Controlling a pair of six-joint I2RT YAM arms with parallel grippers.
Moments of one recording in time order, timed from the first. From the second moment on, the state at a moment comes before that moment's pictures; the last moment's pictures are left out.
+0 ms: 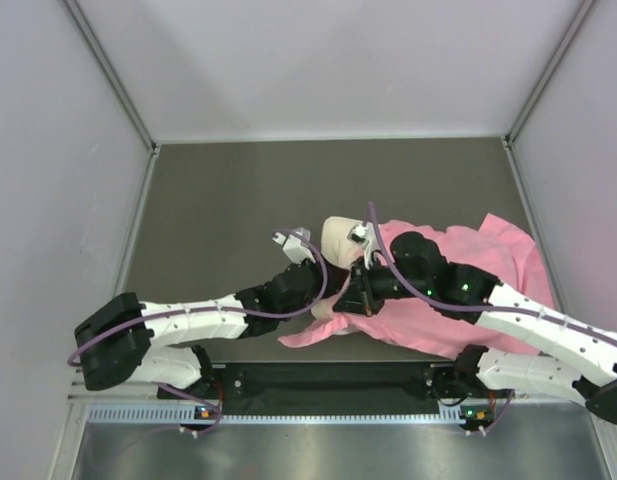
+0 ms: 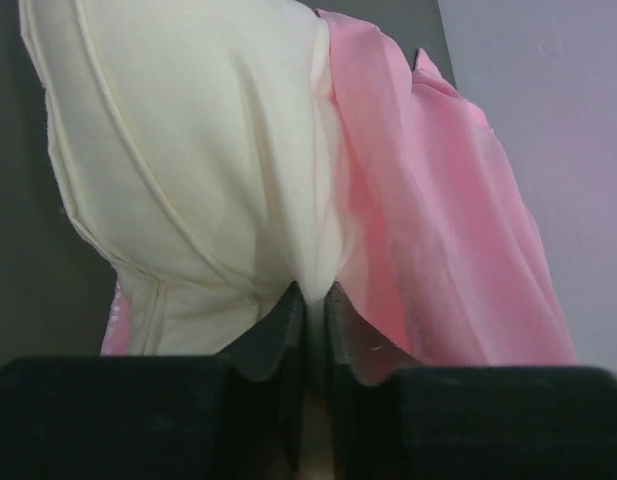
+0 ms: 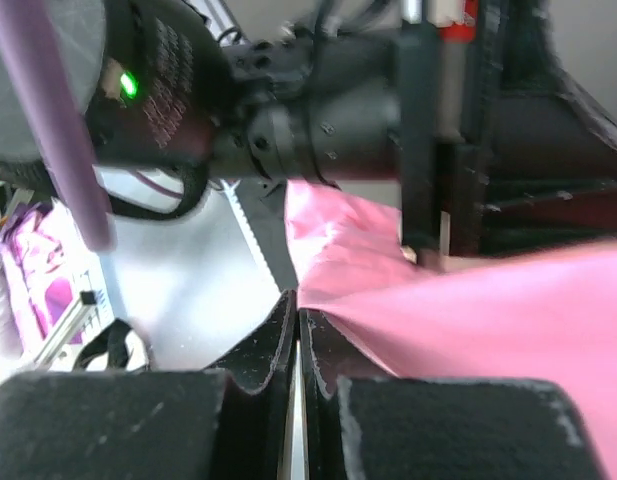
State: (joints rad) left arm -1.09 1.30 0.60 0.38 -0.40 -1.01; right arm 0.99 1.00 0.90 -0.40 -0.38 0.54
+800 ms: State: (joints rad) left arm -0.43 0.95 0.59 -0.13 0.08 -0.82; right arm 1.07 1.26 1.13 -0.75 0.24 0.57
